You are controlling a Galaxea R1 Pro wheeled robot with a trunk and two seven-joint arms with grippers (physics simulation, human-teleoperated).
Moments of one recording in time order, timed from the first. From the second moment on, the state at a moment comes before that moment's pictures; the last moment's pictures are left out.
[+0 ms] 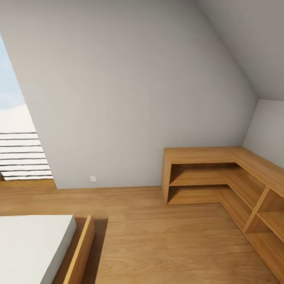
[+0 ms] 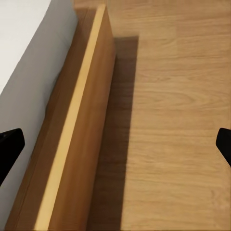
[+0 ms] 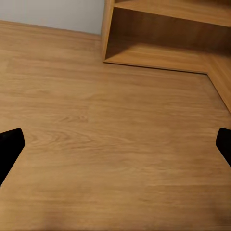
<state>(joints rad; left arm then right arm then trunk) -0.02 -0.03 -0.35 -0.04 0.21 -0.96 0.38 -0.16 0.02 0.33 0.02 -0.01 -1.02 -0.39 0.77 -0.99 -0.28</state>
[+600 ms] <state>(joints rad) -0.02 -0.03 -0.35 -0.04 0.21 -0.96 0.38 -0.16 0.02 0.33 0.02 -0.01 -1.01 -0.39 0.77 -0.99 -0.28</state>
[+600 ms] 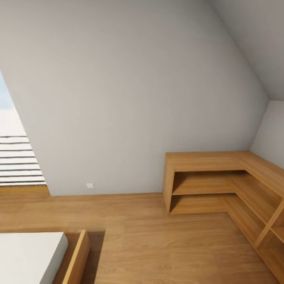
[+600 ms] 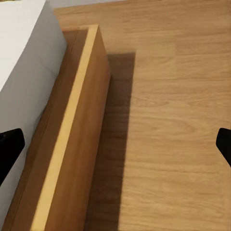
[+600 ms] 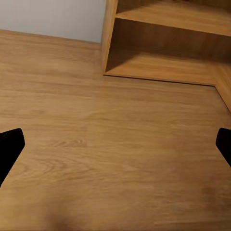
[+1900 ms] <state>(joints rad) -0.02 -0.03 -0.35 -0.04 0.21 -0.94 0.38 -0.16 0.02 0.33 0.02 -0.01 -1.01 -0.39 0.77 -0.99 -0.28</state>
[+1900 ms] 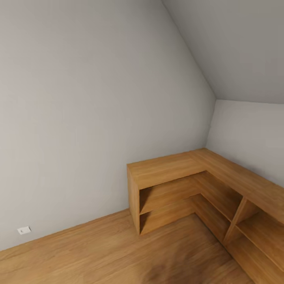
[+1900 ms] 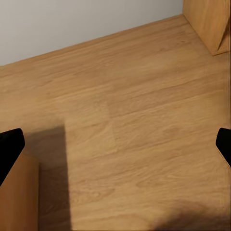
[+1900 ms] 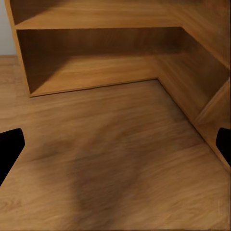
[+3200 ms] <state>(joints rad) -0.02 -0.03 -0.35 -0.04 0.21 -0.95 0.38 -0.16 0.02 0.33 0.02 -0.02 -1.01 -0.39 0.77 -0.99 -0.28</state>
